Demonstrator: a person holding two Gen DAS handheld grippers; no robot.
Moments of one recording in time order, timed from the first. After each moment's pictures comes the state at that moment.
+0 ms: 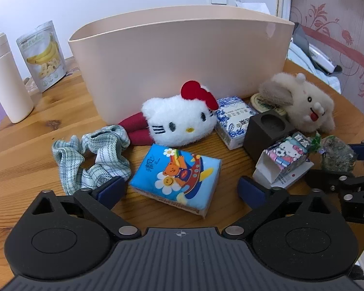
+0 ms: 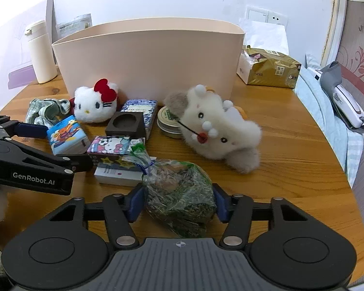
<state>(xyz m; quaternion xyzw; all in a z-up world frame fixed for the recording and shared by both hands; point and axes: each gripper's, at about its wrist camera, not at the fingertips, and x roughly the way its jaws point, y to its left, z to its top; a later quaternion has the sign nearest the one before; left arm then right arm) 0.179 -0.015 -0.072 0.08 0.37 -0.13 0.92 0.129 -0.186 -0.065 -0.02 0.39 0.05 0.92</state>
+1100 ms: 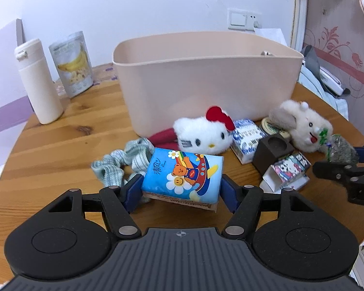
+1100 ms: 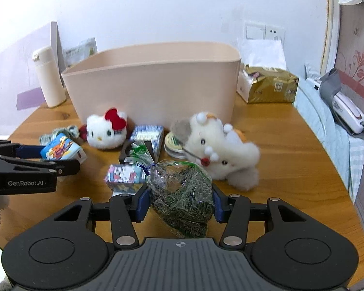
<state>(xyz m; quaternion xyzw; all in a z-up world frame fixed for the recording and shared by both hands) 0.149 0.011 -0.038 0.06 0.34 -0.08 0.93 0.120 -0.190 -0.044 0.01 0.35 0.06 0.93</state>
